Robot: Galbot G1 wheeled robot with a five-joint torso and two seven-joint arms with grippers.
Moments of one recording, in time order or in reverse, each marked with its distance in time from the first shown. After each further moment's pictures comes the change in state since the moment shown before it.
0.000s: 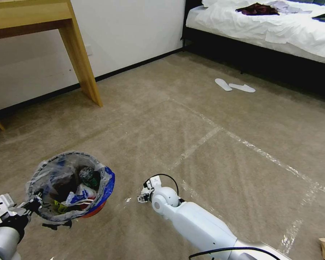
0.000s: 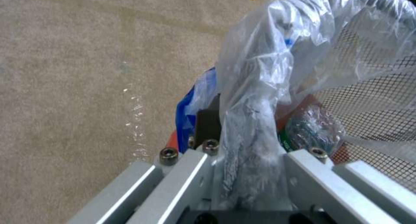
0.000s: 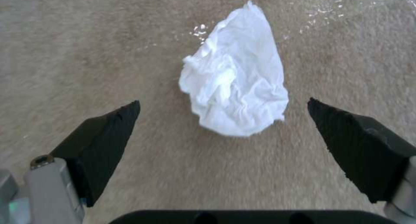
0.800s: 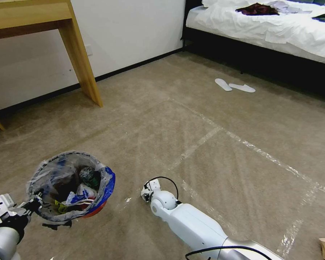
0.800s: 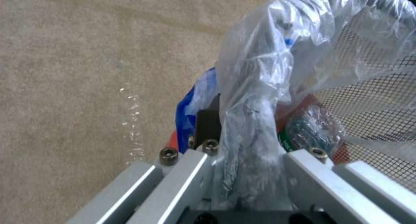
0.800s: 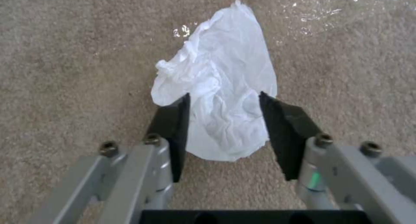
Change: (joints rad) left arm 0.005 0.000 0.004 -0.003 -0.005 -0.002 0.003; right arm 0.001 0.036 -0.004 -0.125 -0.121 0.093 -0.075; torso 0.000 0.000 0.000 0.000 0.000
